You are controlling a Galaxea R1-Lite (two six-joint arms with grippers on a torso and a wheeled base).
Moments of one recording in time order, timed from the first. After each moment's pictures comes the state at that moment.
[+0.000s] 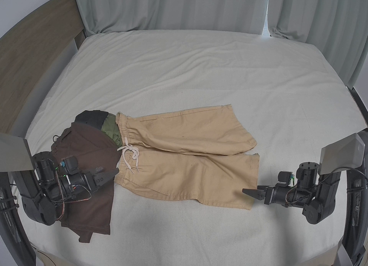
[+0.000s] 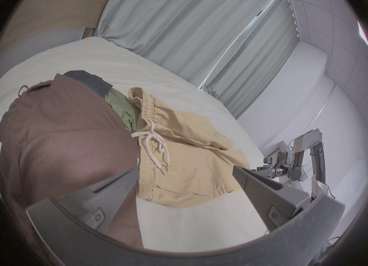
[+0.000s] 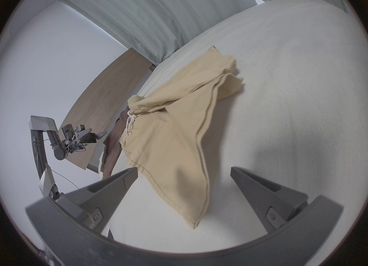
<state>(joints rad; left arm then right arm) 0.05 2.16 -0.31 -1.55 -0.70 -0.27 0.17 2.40 -0.39 -1.54 0.59 0.32</state>
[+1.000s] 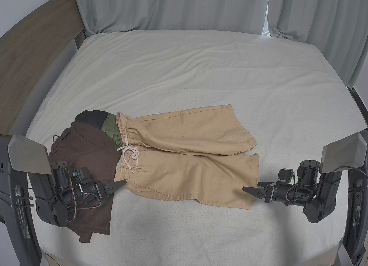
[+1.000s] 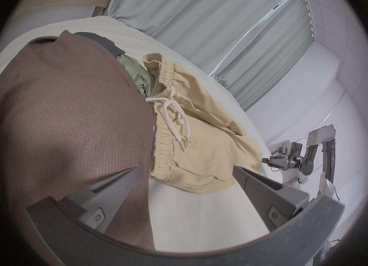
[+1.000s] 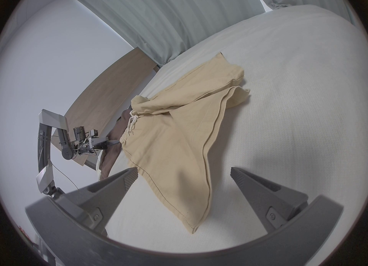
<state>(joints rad) 0.03 2.36 -0.39 -1.55 -0.66 -0.27 0.17 2.38 -0.40 -1.54 0.59 0.27</state>
